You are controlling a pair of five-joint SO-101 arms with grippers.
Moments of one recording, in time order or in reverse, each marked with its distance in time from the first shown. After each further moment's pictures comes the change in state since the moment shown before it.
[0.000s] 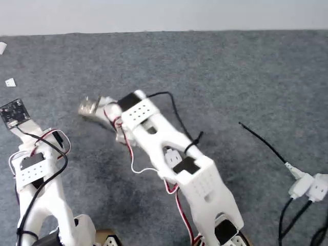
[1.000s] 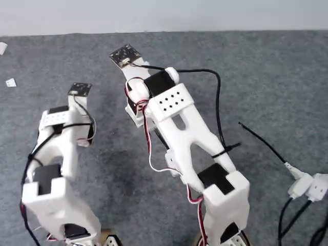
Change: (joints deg) left arm 15.7 43.9 -41.4 34.7 -25.5; right arm 6.0 -21.5 2.1 12.2 -29.0
